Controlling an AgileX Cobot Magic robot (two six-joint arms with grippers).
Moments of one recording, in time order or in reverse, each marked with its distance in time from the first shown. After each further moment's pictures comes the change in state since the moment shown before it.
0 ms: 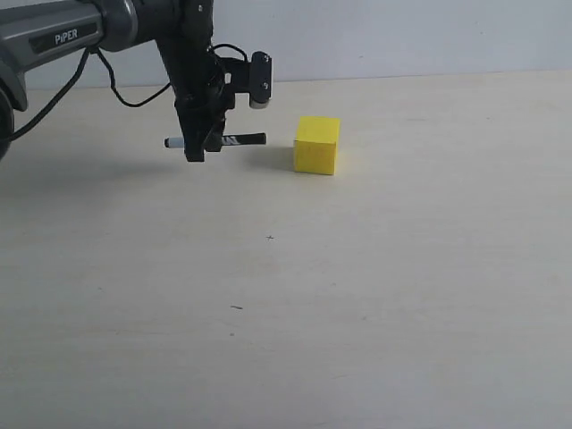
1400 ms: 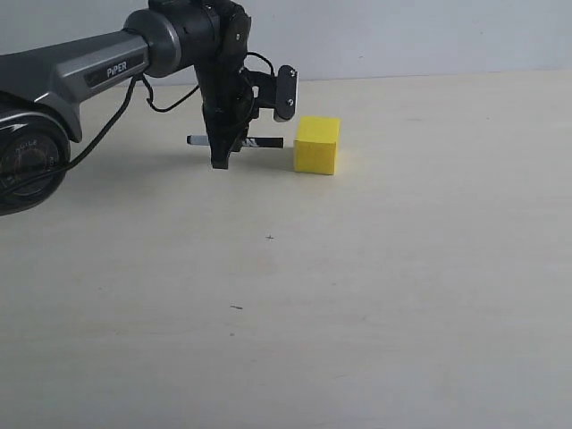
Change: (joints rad) left arm -0.060 0.119 -0.120 0.128 -0.063 -0.071; right arm 0.000 0.000 0.000 0.000 0.000 0.000
